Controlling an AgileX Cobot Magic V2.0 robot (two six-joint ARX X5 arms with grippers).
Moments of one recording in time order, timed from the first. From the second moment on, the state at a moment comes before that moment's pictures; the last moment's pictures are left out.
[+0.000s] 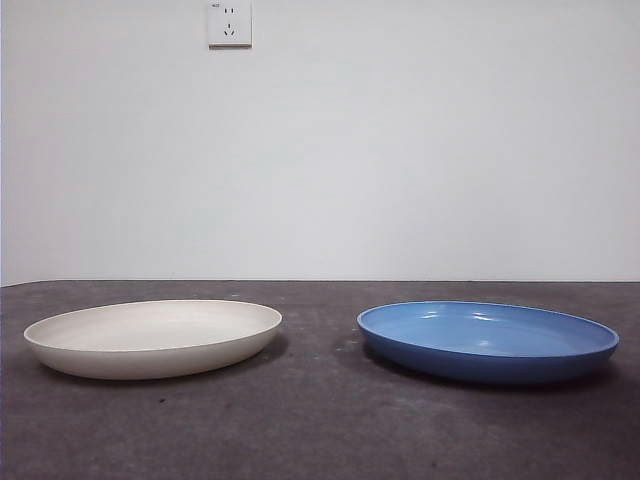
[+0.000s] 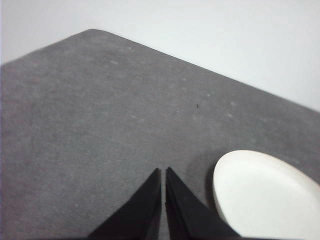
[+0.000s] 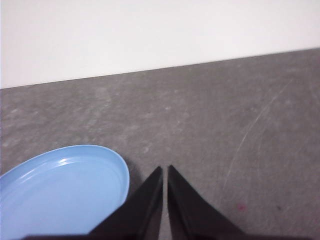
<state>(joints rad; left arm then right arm) 0.07 0.00 0.03 -0.18 0.02 -0.34 -0.03 0.01 0.02 -0.10 -0.11 0.21</state>
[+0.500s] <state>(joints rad) 0.07 0.01 0.15 -0.34 0.15 -0.52 -0.03 0.01 0.14 -0.22 -0.13 0.37</state>
